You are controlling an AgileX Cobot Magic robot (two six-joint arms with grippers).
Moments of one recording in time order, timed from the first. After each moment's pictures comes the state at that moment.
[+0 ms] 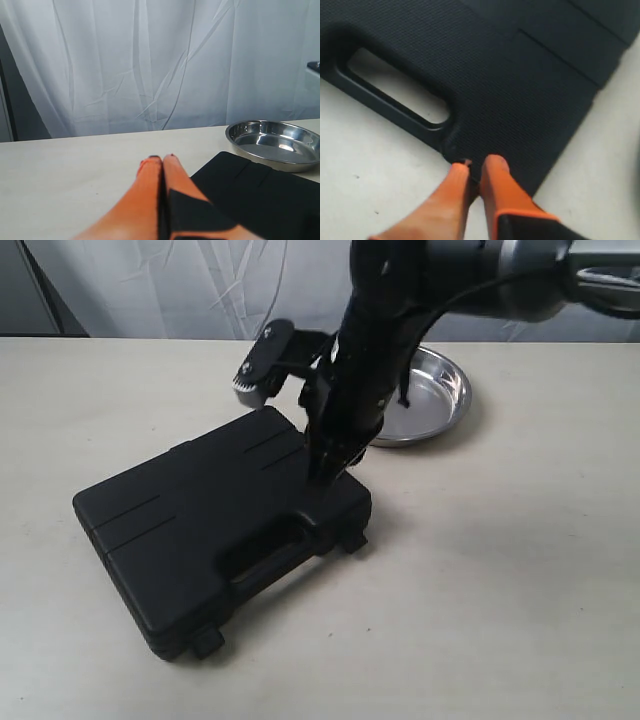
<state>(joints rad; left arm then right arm) -0.10 0.01 0.00 -0.04 0.05 -0.01 0.66 1.92 -1.49 0.16 0.98 -0.71</state>
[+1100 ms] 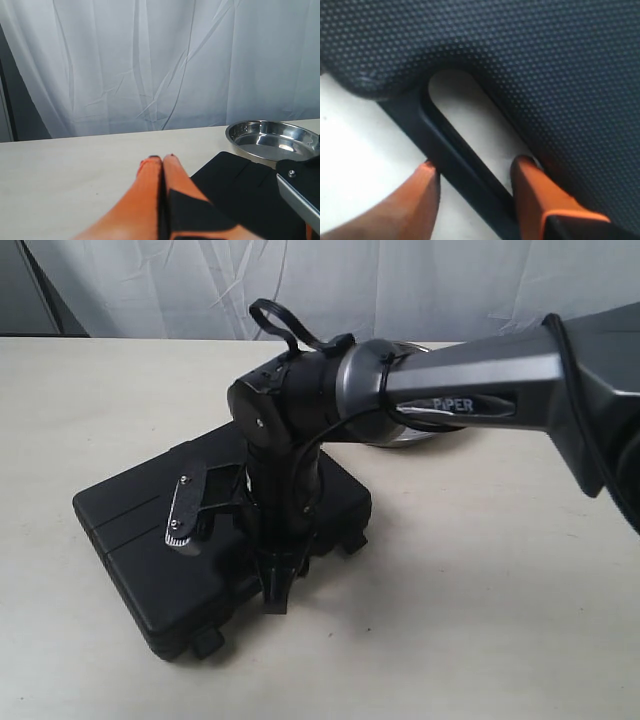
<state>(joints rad) -0.10 0.01 0.00 -0.04 0.05 -0.01 0.87 2.12 -1.49 0.06 0.93 -0.77</state>
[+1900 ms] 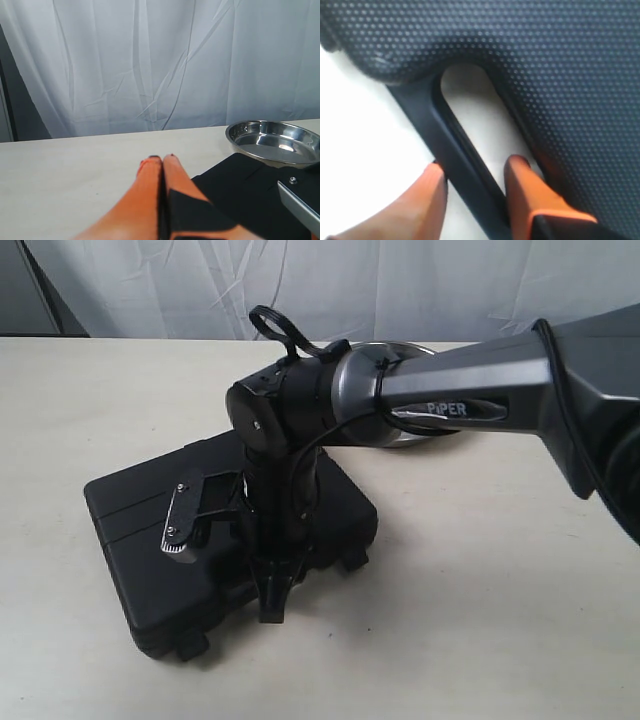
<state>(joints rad) -0.10 0.01 0.00 -0.04 0.05 -0.01 0.87 2.13 -1.49 0.12 0.95 -0.80</state>
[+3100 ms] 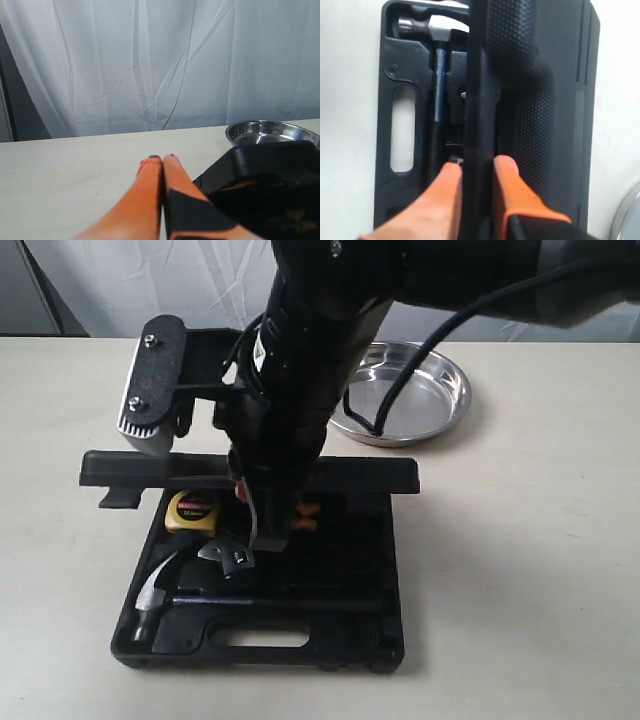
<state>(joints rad) -0.10 0.01 0.00 -0.04 0.05 -0.01 0.90 1.75 -1.49 0.12 1.02 -0.79</state>
